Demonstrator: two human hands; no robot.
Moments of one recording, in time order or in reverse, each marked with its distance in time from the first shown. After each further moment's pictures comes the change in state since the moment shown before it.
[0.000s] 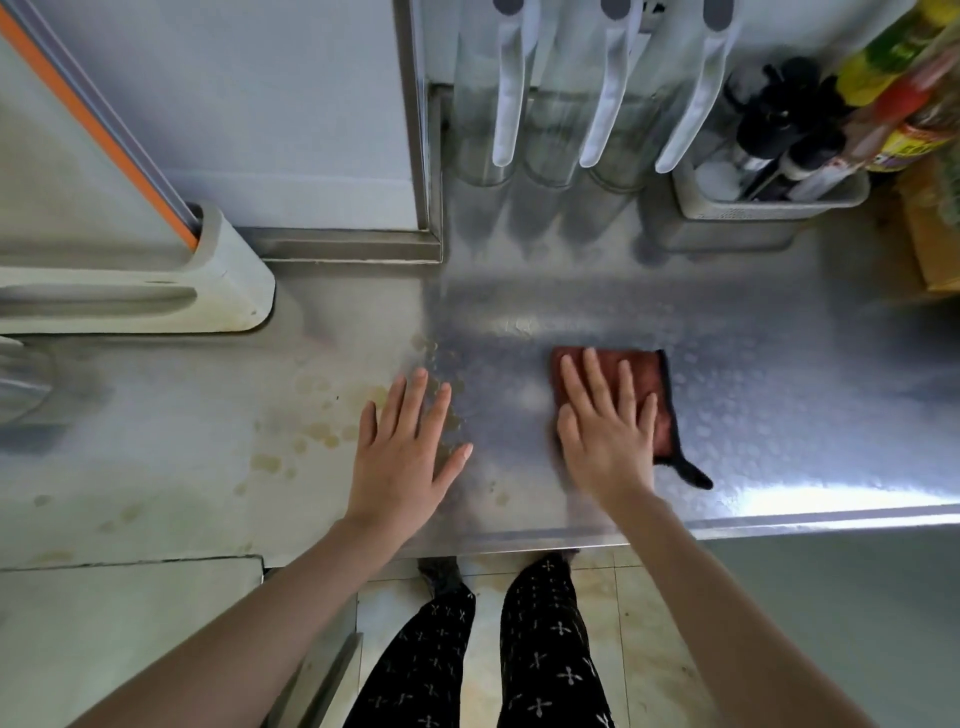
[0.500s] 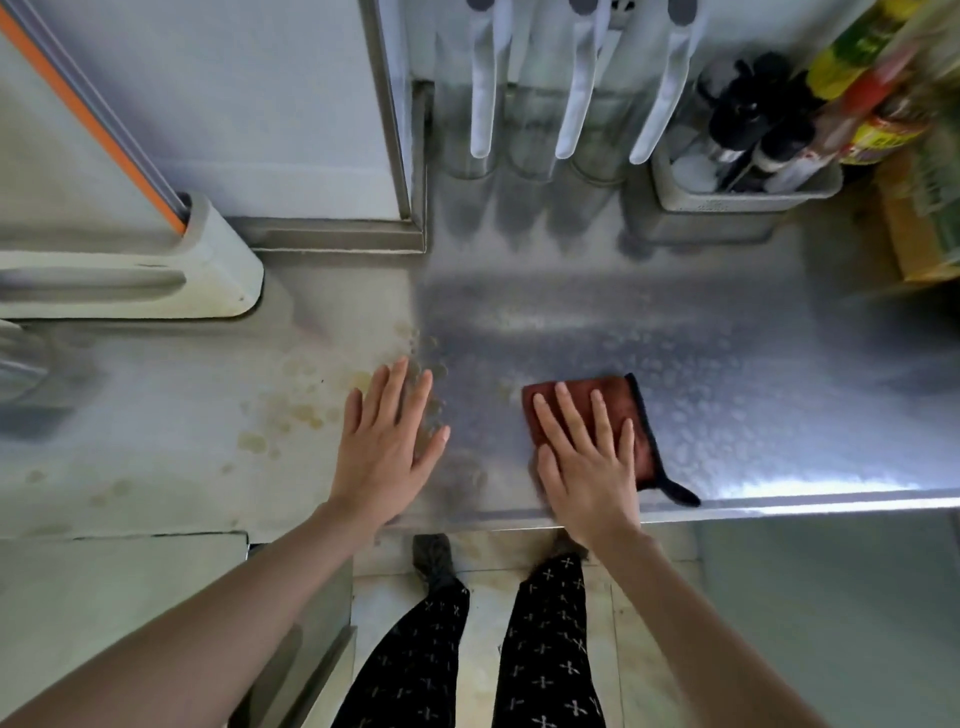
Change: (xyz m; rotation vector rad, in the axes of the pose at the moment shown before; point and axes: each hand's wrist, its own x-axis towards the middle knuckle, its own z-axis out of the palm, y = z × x) left_hand -0.005 0.004 0.001 -0.039 0.026 -0.019; right_hand -0.048 0.014 0.016 -0.060 0.030 -0.130
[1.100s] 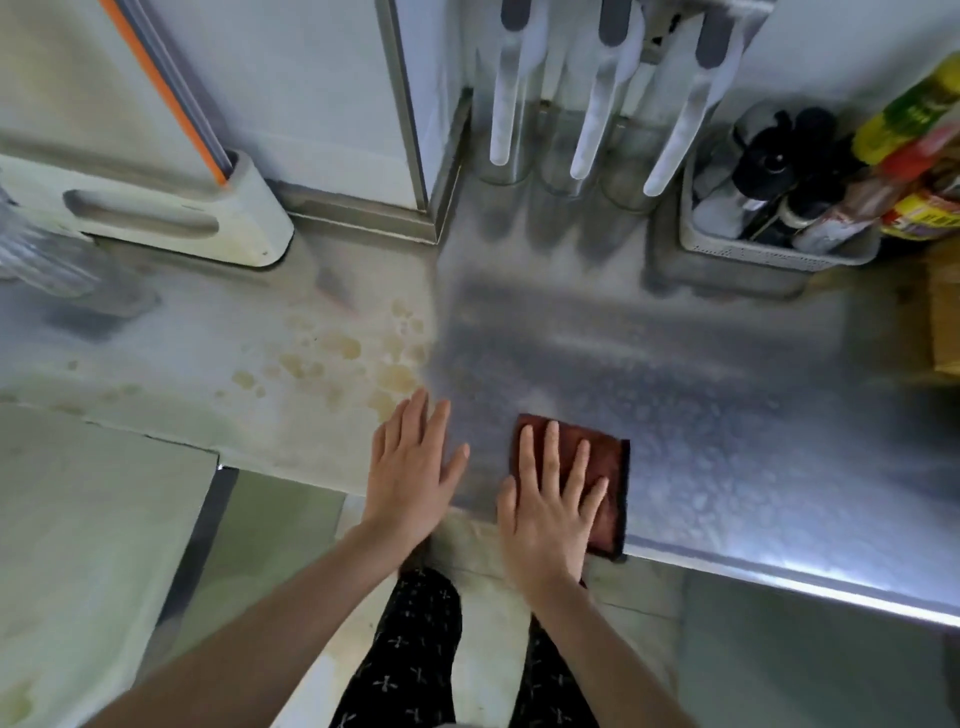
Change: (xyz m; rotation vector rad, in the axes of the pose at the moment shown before) left_hand -0.027 0.104 0.003 -0.165 -0.010 -0.315; right_hand -0.029 0.017 0.003 0.145 -0.048 0.024
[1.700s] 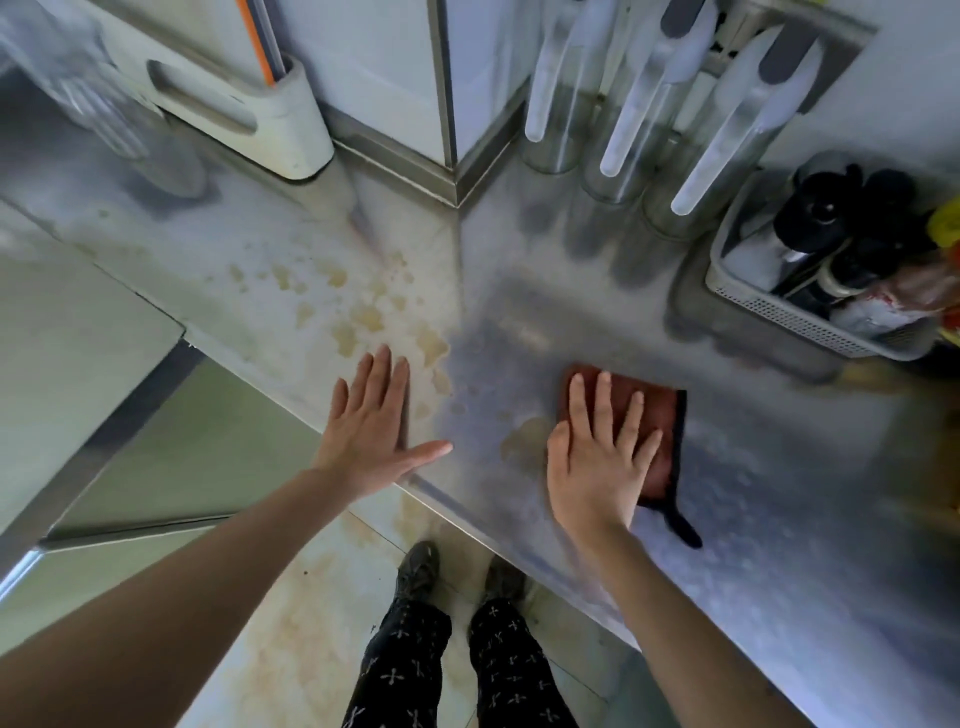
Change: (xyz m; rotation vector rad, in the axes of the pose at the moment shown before) left_hand -0.007 0.043 0.029 0.024 -0.066 -0.276; right_hand 0.087 0.110 -0.060 -0.131 0.021 -0.314
